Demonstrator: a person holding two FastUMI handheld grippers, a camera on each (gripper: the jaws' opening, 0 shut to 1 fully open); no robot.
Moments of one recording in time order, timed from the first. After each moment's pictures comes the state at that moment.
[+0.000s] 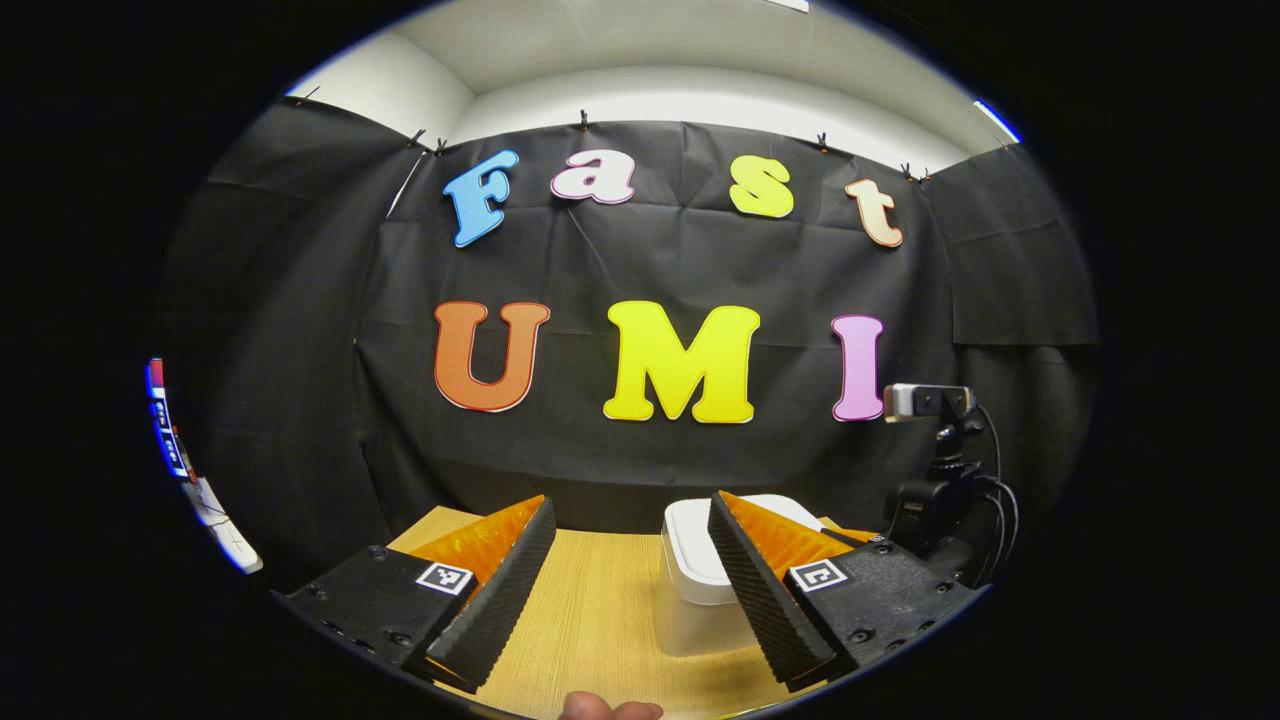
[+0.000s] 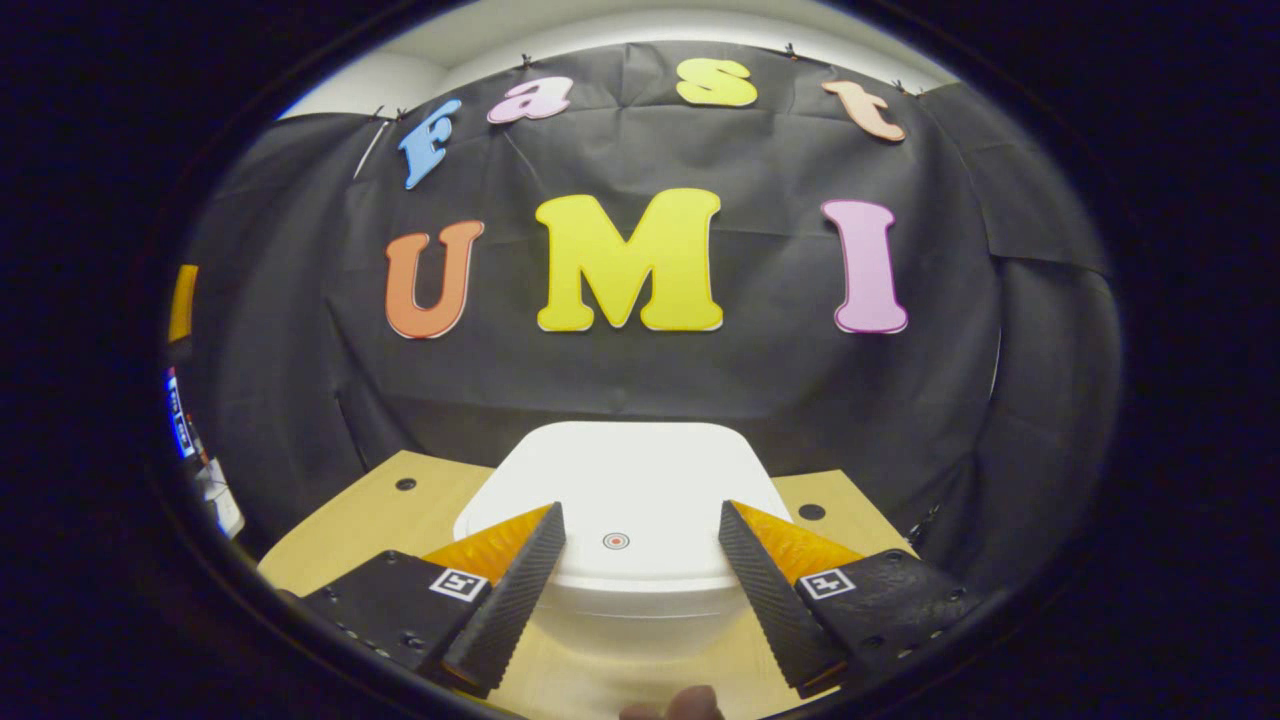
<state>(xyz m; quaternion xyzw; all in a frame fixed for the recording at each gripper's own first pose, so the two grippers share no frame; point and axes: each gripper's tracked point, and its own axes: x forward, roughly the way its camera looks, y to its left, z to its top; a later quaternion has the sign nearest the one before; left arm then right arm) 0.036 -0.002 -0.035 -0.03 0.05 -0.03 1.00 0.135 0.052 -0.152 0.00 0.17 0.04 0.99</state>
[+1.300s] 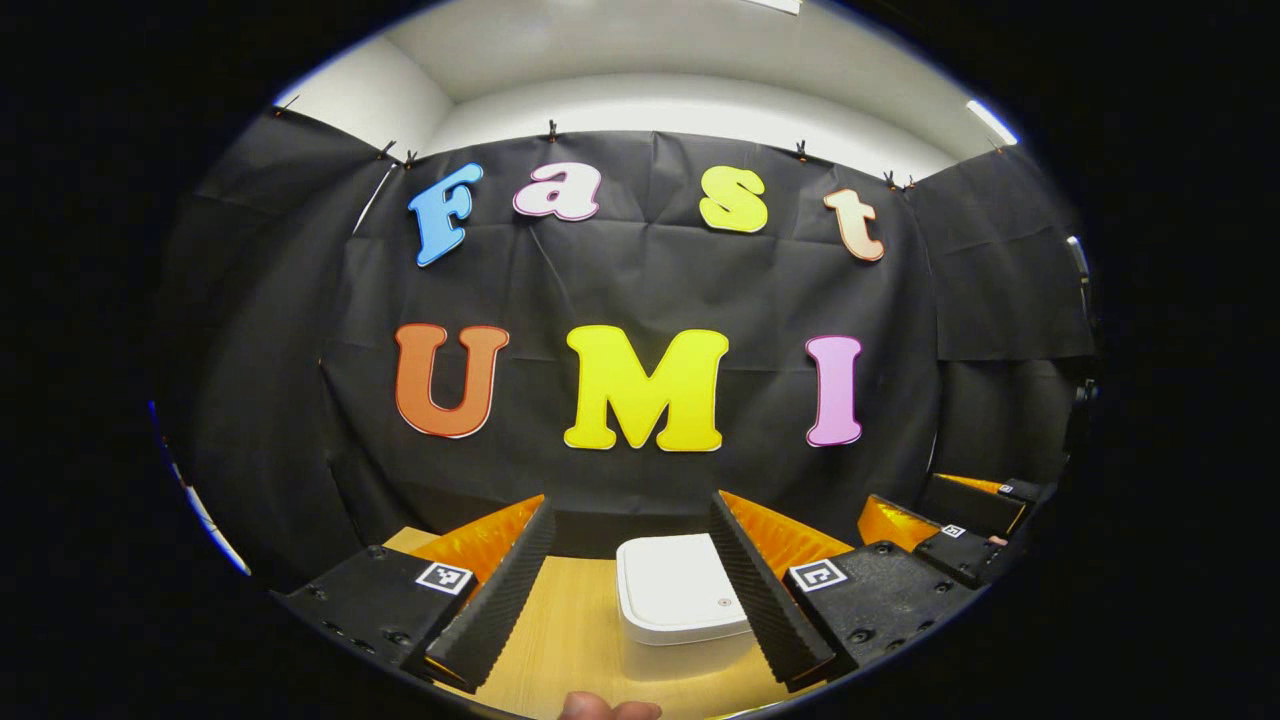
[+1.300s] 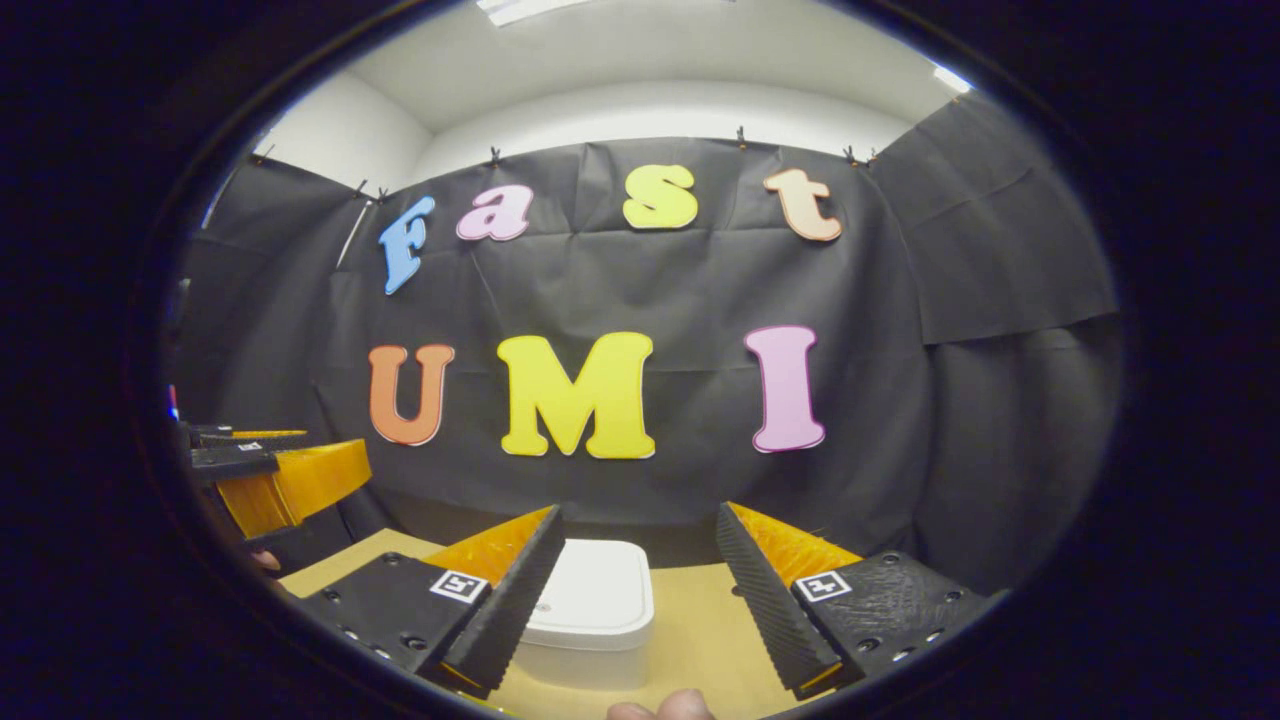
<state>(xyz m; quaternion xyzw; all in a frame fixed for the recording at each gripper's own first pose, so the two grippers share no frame) 0.069 -0.047 -0.003 -0.03 0.02 -0.05 1.00 0.079 -0.021 -0.010 0.02 0.03 0.01 1.00</state>
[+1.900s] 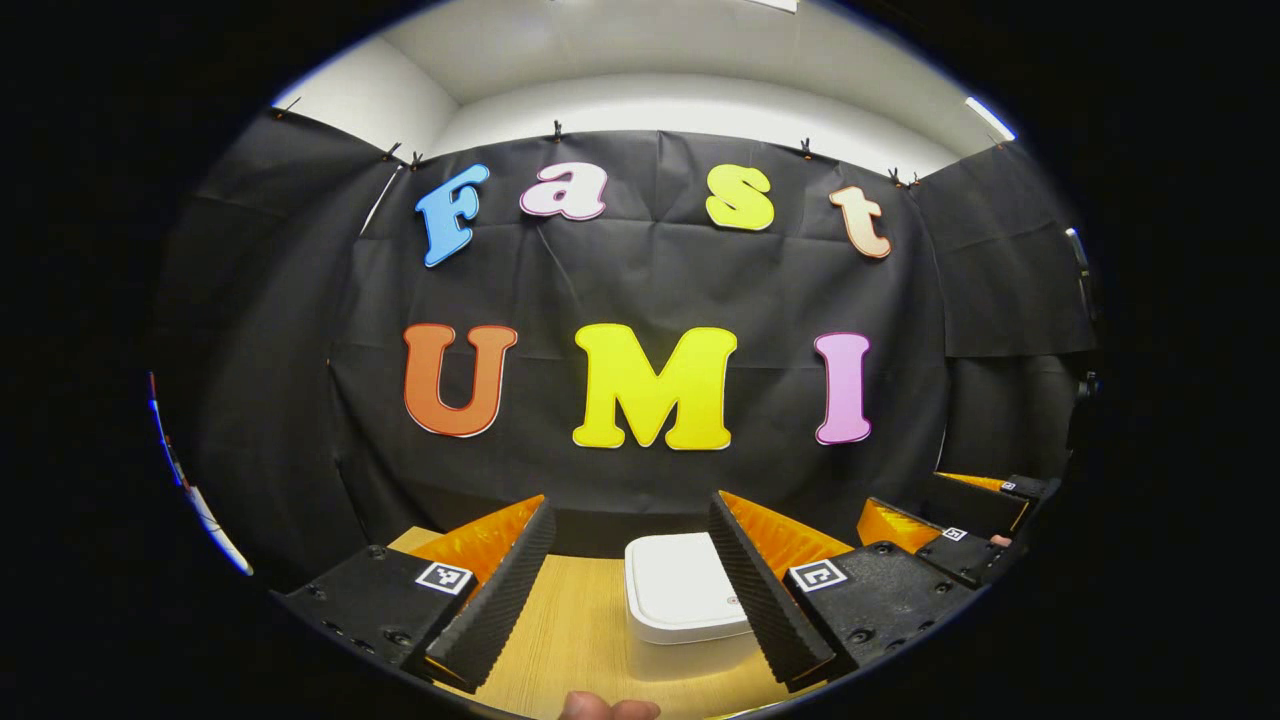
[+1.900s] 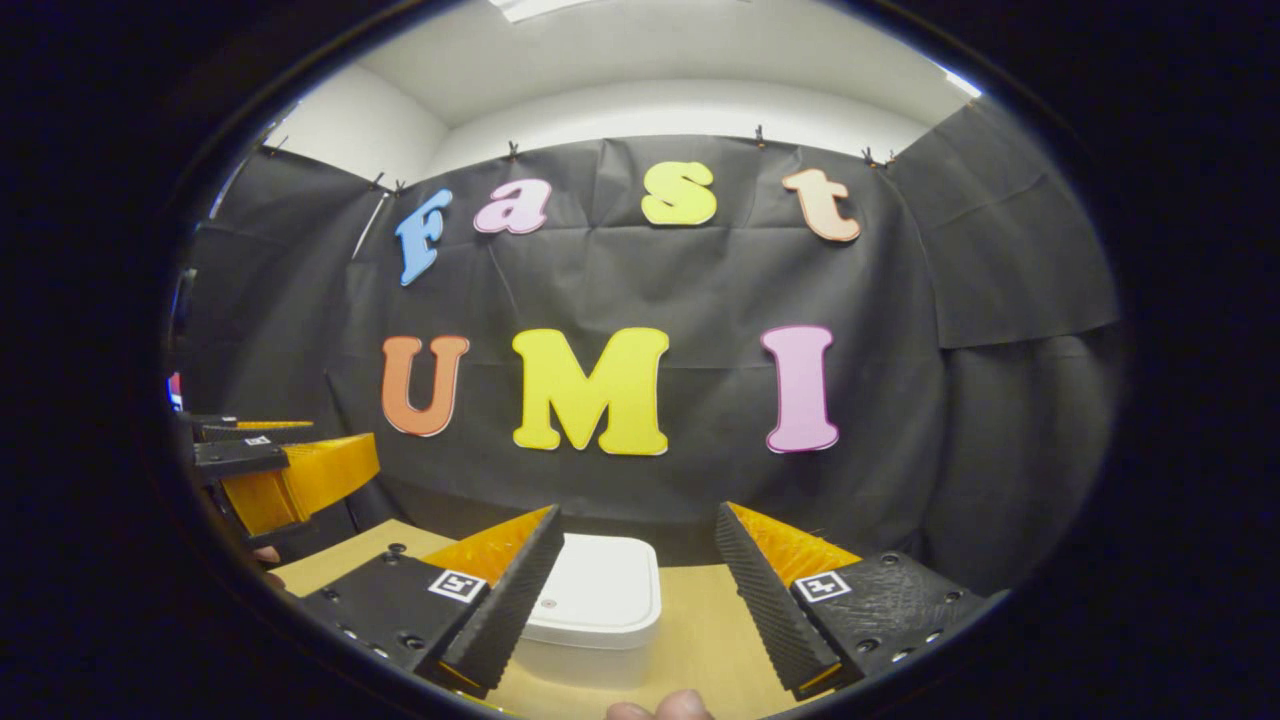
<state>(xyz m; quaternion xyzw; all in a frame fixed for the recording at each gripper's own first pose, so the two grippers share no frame) 0.068 -0.050 -0.008 -0.02 0.02 -0.05 1.00 0.082 -0.020 -0.017 0.00 0.03 0.02 1.00</state>
